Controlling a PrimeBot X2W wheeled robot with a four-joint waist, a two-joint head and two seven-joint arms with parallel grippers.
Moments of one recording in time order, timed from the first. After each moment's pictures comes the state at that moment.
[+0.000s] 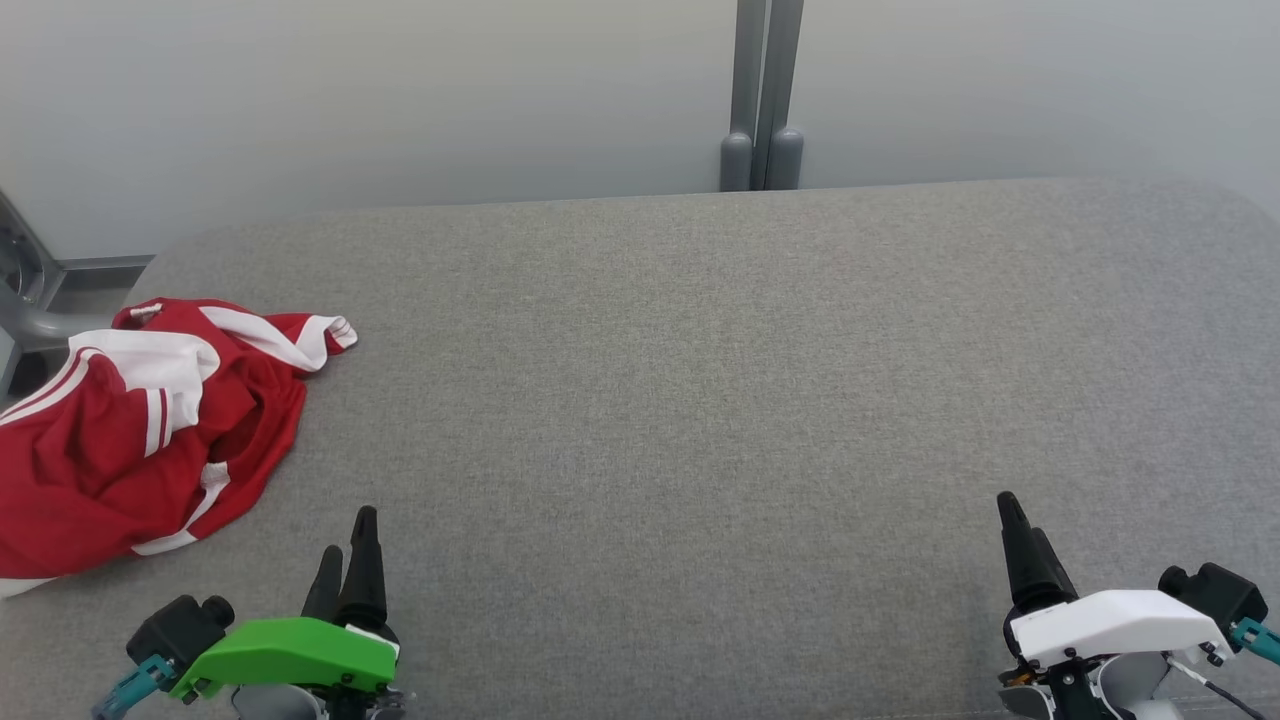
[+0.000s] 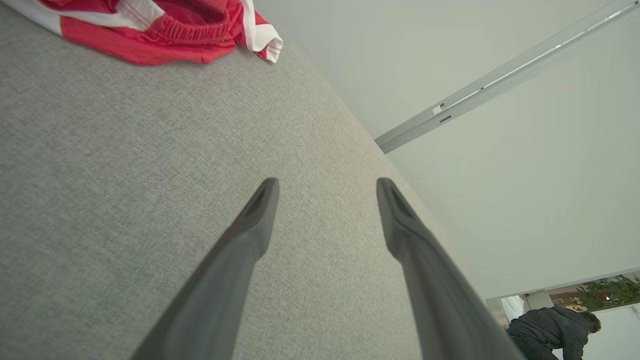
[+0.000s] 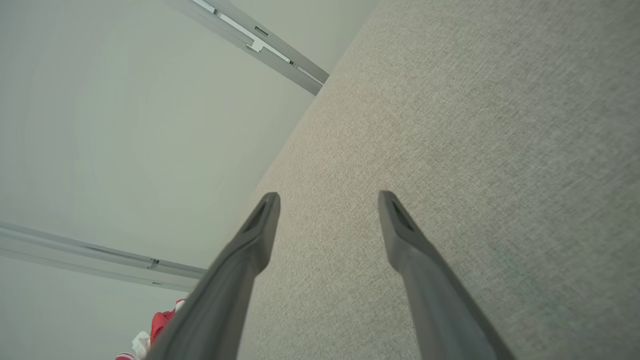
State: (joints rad) left arm -0.07 0.08 -0.10 0.35 -1.07 -0.04 -0.08; right arm -0.05 -0.04 -0.05 0.35 1.02 0.13 -0.07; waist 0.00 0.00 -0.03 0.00
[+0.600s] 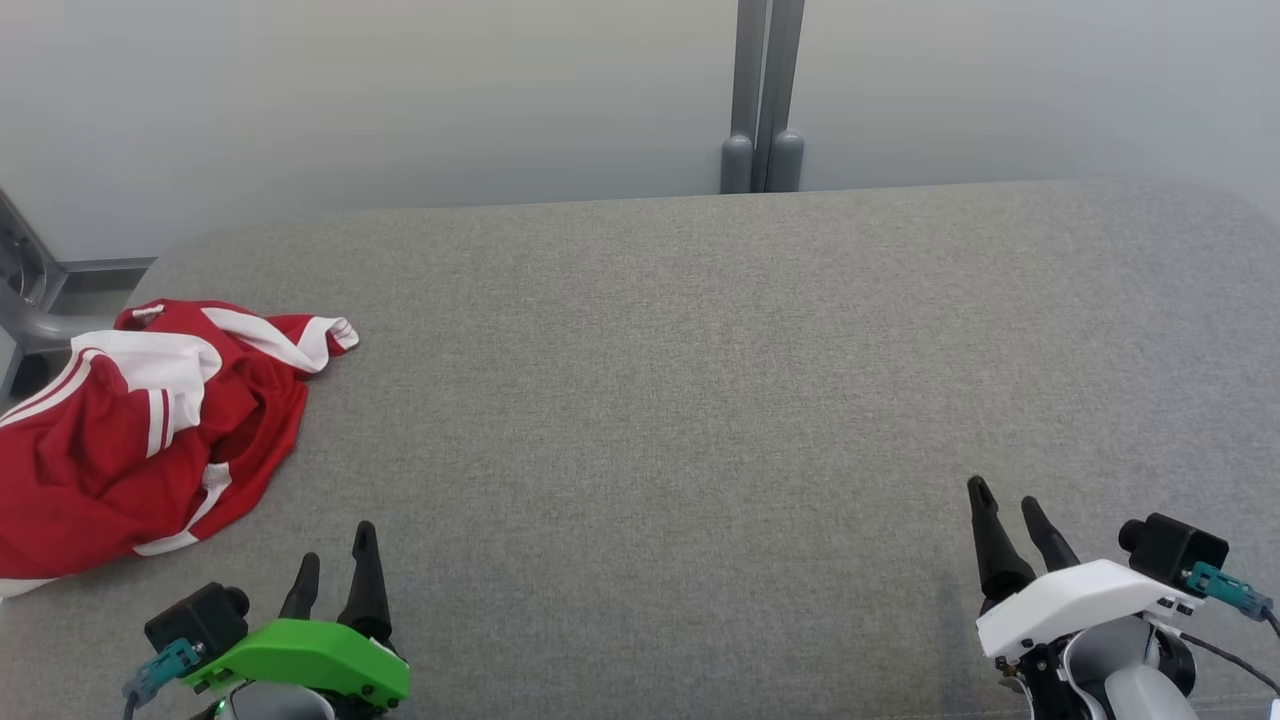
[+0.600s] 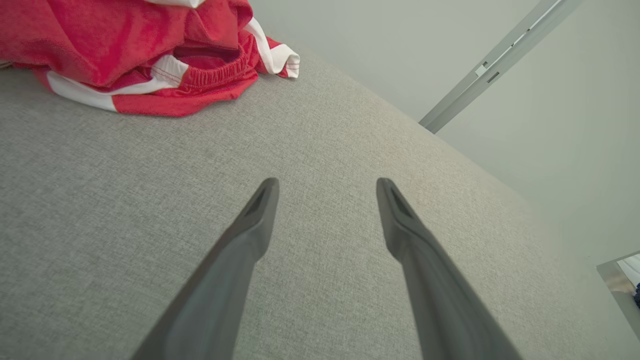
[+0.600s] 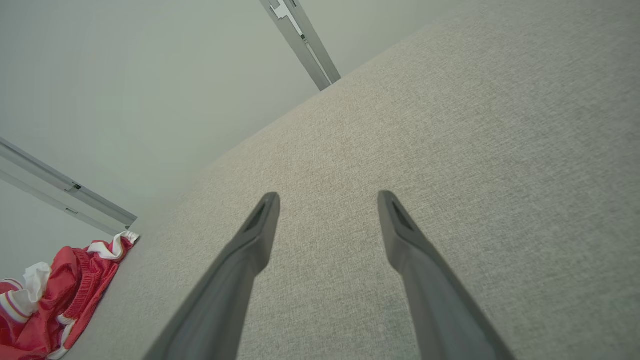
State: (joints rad) left arm -0.08 0.13 -0.17 0.40 -0.80 0.04 -0.13; right arm -0.10 -0.04 -0.04 0.37 0.59 0.13 -0.07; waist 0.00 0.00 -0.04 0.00
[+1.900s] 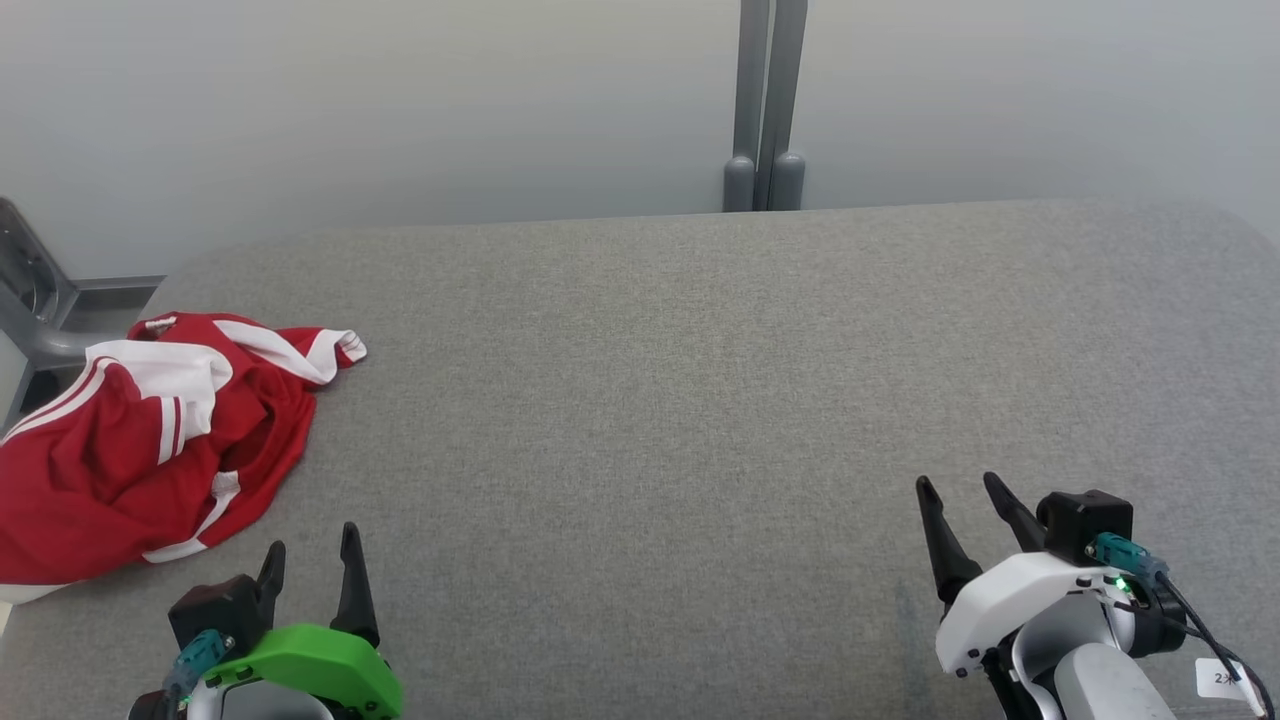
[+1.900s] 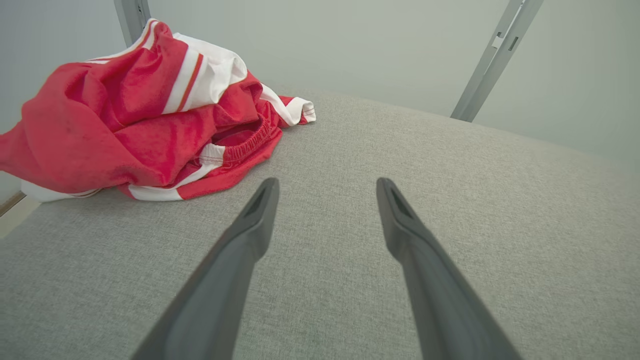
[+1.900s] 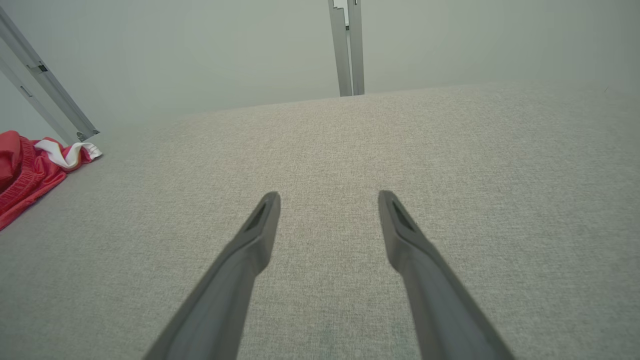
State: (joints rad) left arm -0.08 0.19 -0.22 0.37 -0.52 0.13 -0.17; right arm -0.14 -0.05 0.02 0.39 0.20 0.13 -0.08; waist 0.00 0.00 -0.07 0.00
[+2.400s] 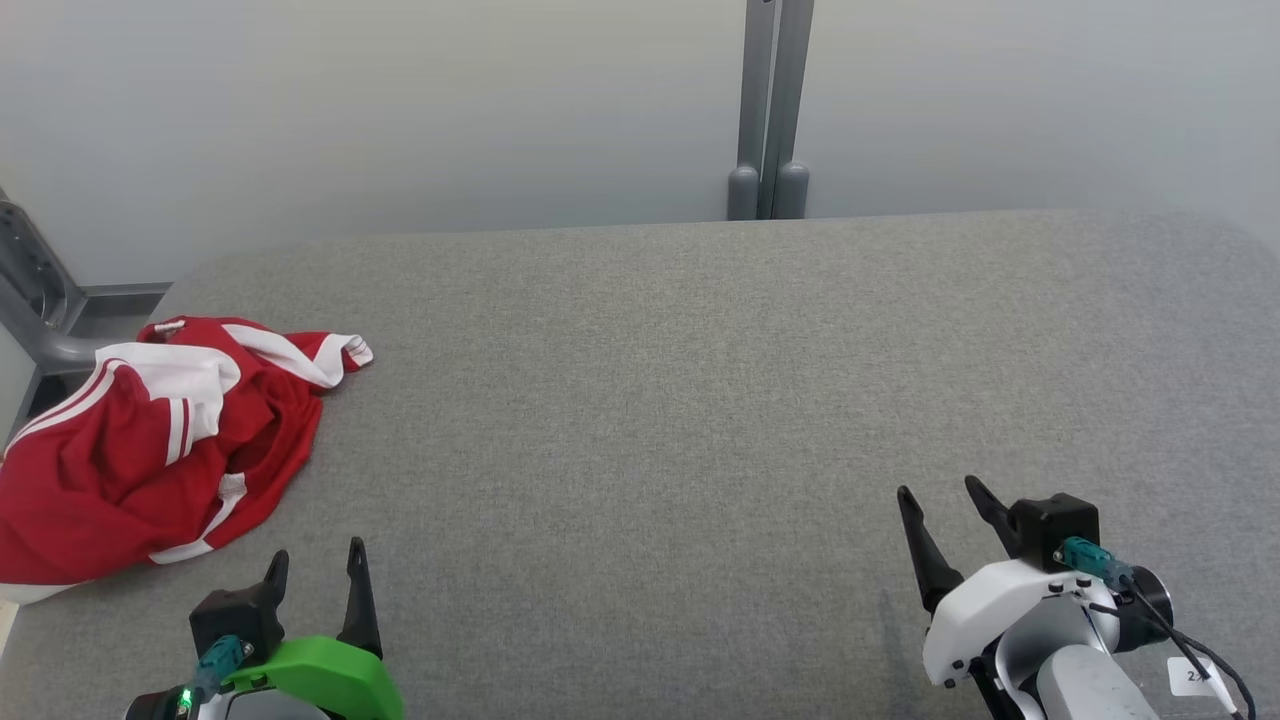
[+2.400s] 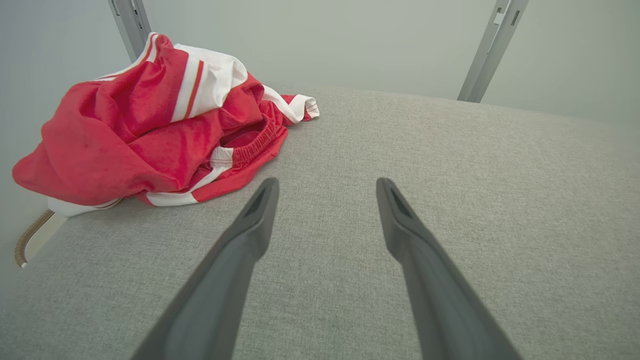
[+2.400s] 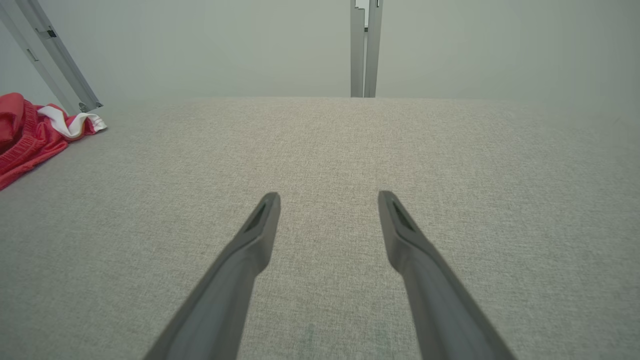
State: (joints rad) left arm -0.06 0.21 -0.25 0.36 -0.44 0.16 -0.14; right arm -0.14 -0.05 0.05 0.43 0.11 0.13 -0.11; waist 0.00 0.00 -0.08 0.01
